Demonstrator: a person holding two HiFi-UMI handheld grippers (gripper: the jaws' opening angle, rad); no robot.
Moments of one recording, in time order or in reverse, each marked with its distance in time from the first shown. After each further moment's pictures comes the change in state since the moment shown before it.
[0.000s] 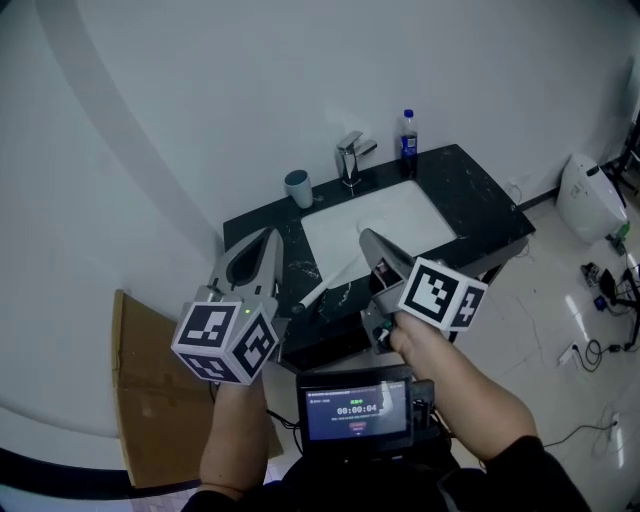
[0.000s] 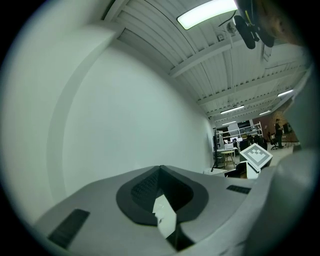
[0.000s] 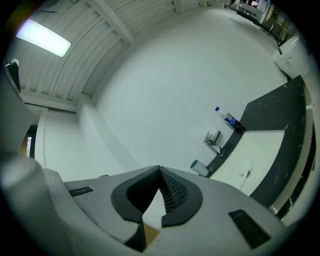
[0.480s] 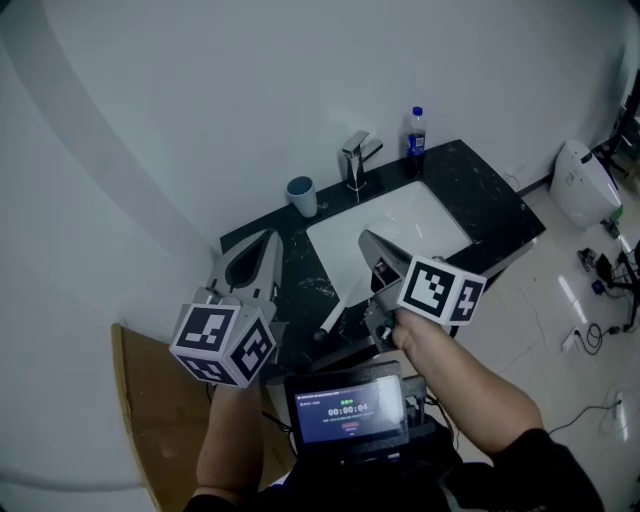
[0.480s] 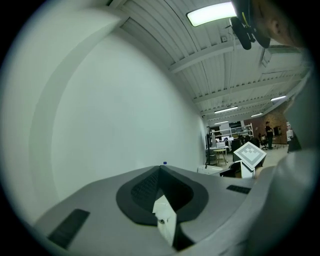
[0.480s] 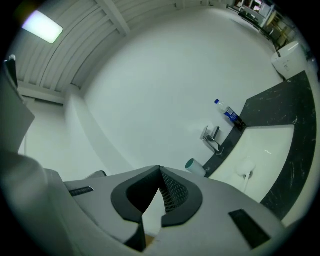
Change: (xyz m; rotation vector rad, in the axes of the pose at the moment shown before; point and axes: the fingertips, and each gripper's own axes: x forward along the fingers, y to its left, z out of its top) left arm 0.064 0.102 -0.015 0.006 0.042 -0.106; right arm 0.112 -0.028 -0.017 -0.004 0.022 -0.100
